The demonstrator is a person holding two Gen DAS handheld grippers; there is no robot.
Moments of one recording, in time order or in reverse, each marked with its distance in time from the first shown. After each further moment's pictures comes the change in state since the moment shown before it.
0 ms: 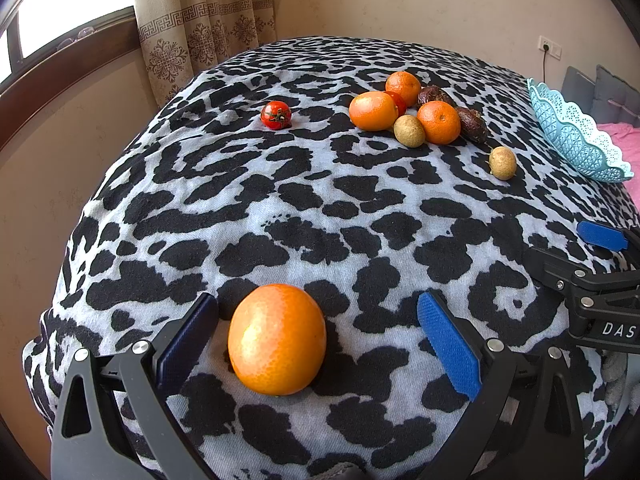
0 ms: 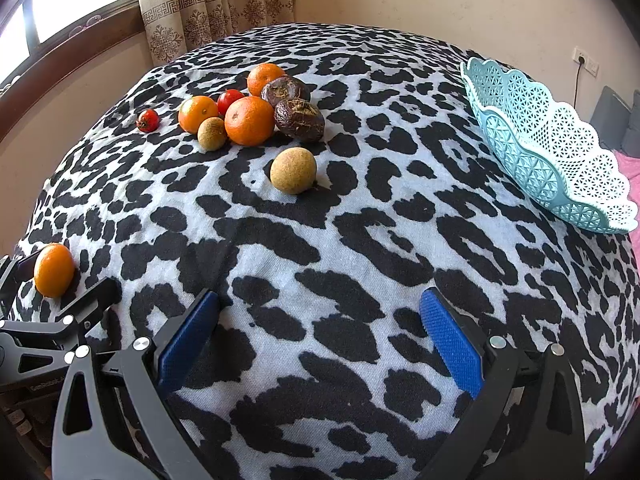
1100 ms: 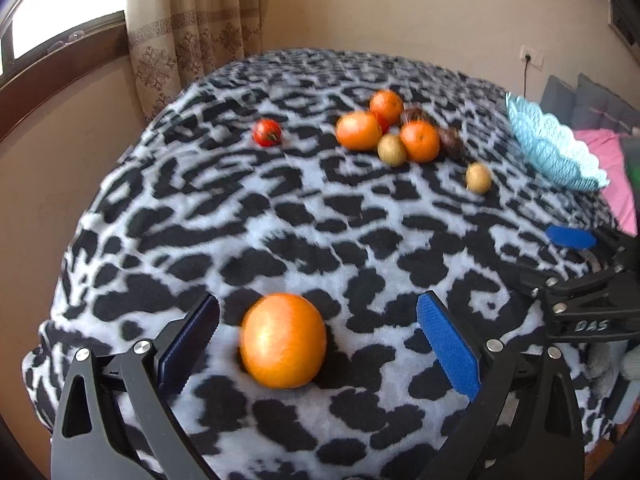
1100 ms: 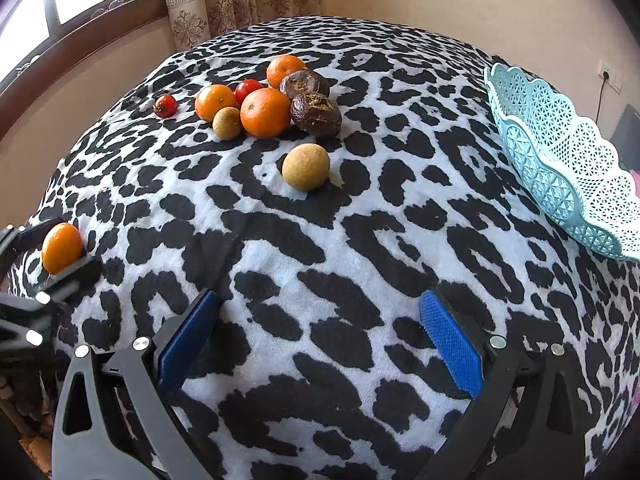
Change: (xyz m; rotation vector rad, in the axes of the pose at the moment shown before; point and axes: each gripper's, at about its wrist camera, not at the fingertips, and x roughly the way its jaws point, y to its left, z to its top) left arm -0.023 0.017 0.007 -0.002 -0.040 -0.092; right arm 0.002 -0.001 0.003 -0.072 0.028 0.054
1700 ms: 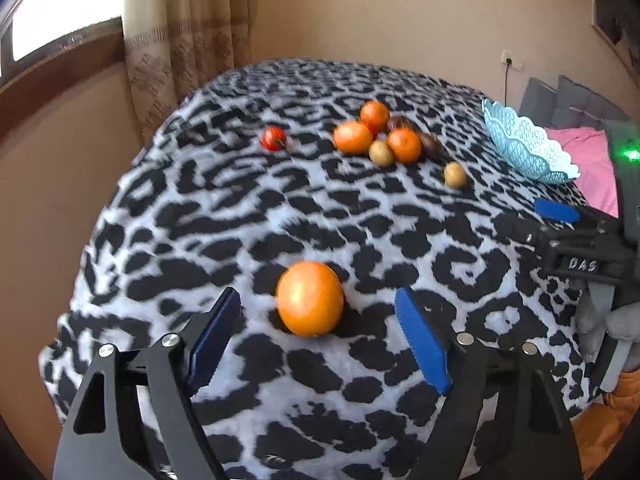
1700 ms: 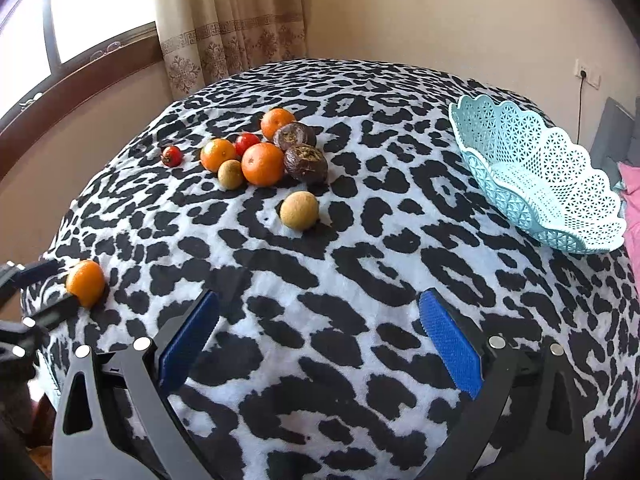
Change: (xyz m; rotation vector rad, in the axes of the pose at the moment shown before) left arm -0.030 0.013 -0.017 0.031 -0.002 -0.057; right arm -0.035 -0.004 -0.002 0.071 -0.139 0.002
